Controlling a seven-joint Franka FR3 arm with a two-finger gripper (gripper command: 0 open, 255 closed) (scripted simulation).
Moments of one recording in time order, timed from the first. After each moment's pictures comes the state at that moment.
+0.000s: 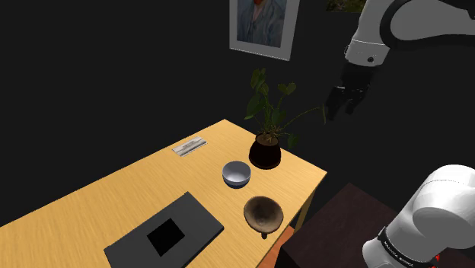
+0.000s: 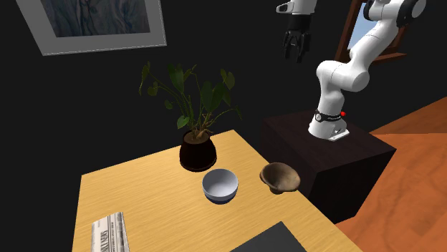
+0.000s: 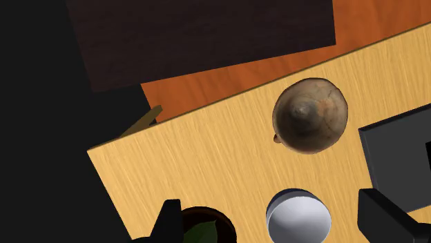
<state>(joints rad) 0.01 -0.81 0.00 -2.39 0.03 1.60 0.13</state>
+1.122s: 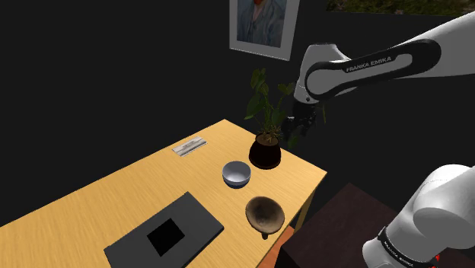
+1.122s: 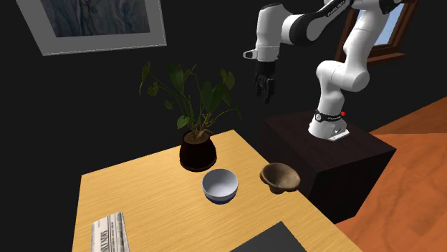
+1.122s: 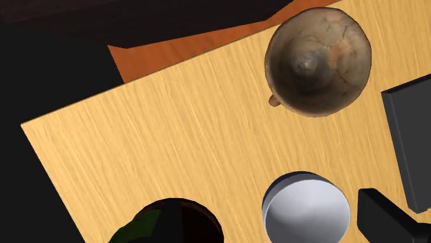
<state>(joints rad) 0.03 -0.36 0.01 -2.44 0.07 2.10 0.12</state>
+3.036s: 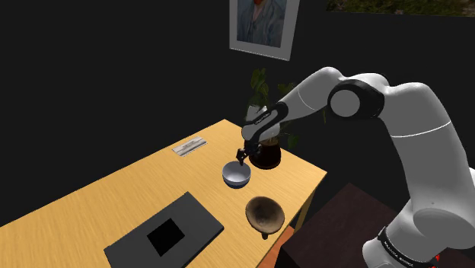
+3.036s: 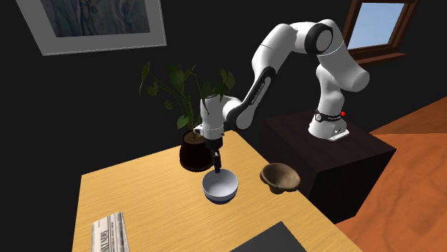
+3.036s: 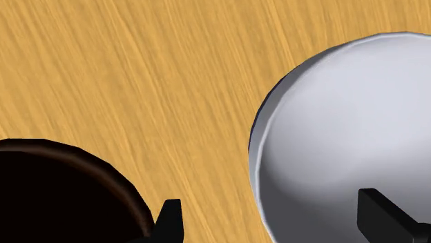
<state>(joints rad) 0.04 0.74 0.03 -1.75 0.14 2.48 0.08</state>
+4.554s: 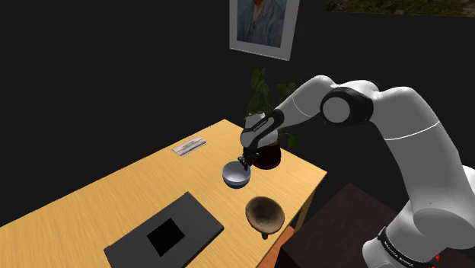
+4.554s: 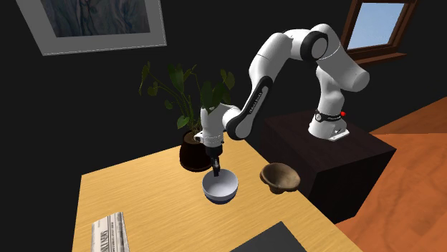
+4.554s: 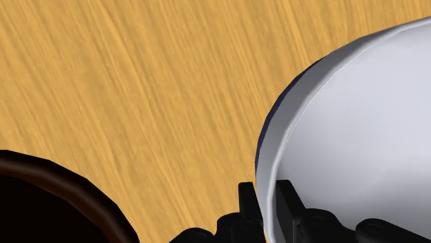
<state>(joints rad) 0.04 0.82 0.03 -1.71 0.14 2.52 0.08</state>
